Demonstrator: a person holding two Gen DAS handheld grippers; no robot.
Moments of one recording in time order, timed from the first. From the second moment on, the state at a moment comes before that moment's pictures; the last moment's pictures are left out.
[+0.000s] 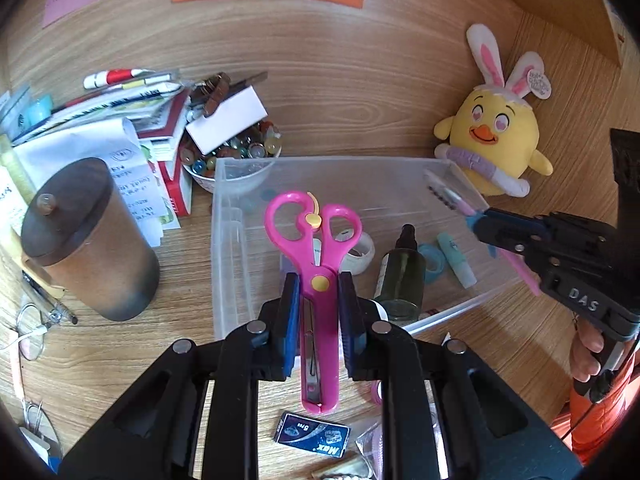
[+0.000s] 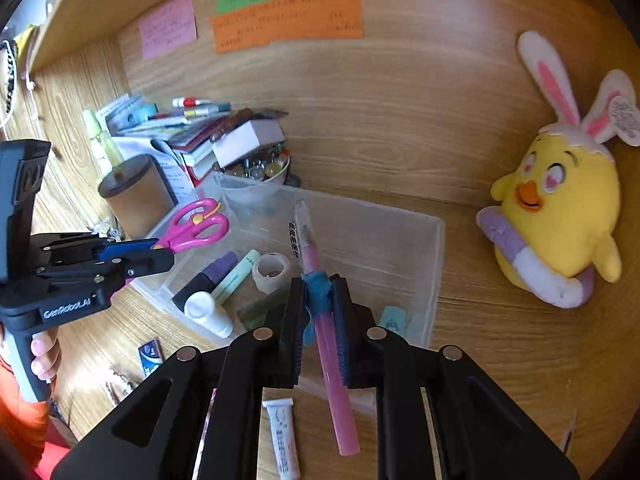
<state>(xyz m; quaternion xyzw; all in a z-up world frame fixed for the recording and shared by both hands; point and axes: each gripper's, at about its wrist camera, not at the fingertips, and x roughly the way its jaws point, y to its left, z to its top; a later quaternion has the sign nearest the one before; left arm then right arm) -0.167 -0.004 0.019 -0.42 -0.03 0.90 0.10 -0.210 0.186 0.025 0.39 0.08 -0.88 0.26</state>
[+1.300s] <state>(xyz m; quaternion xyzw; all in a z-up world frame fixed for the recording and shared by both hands) -0.083 -0.032 0.030 -0.39 -0.03 0.92 0.05 -0.136 0.219 0.029 0.36 0.08 -0.88 0.28</state>
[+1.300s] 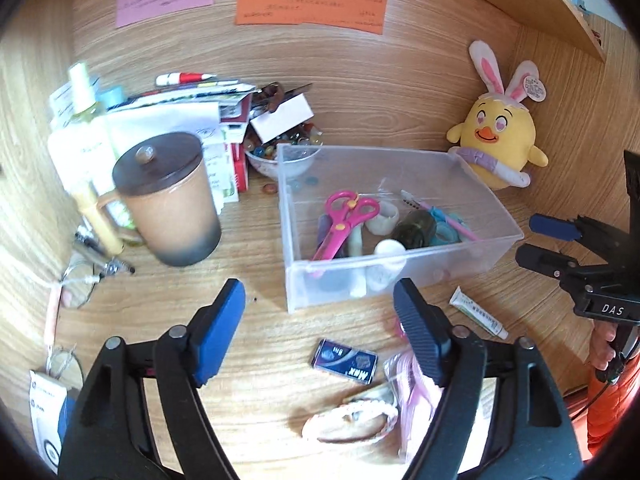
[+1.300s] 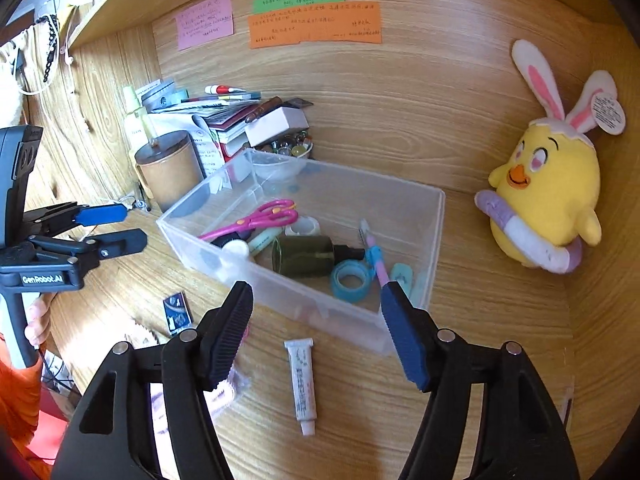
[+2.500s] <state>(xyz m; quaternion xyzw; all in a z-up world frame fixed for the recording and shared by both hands) -0.033 -0.049 -0.052 -0.46 -0.06 0.89 0.05 -0.123 0.210 -0.055 0.46 0.11 -0.84 0.26</state>
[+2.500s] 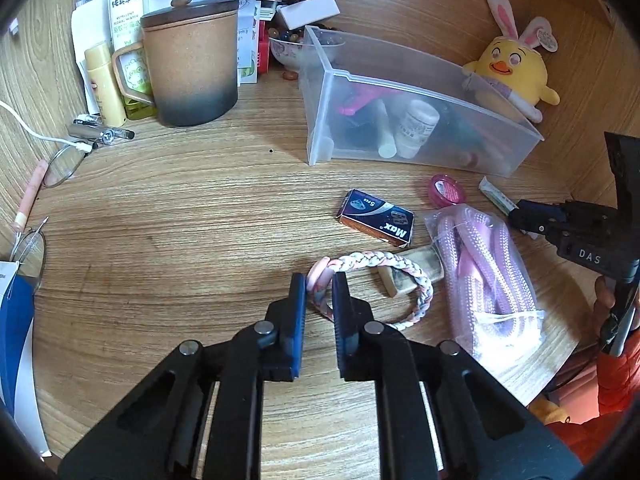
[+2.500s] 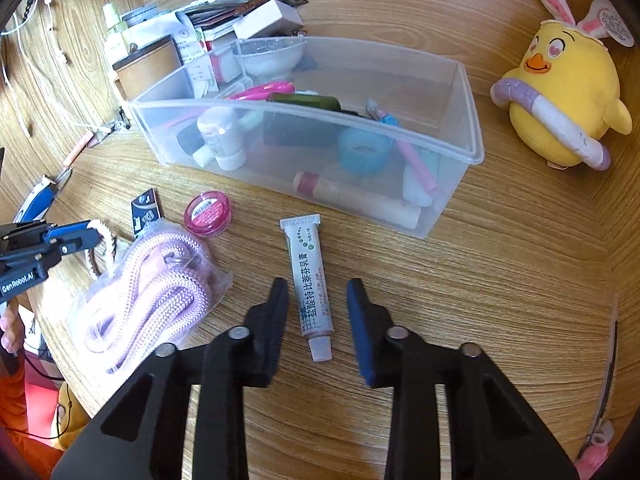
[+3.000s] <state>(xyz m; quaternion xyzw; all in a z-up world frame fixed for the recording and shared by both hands) -0.038 -0.053 0.001 -0.39 -0.08 0.92 0.05 -0.100 0.209 -0.021 0.40 0.11 -0.87 0.27</state>
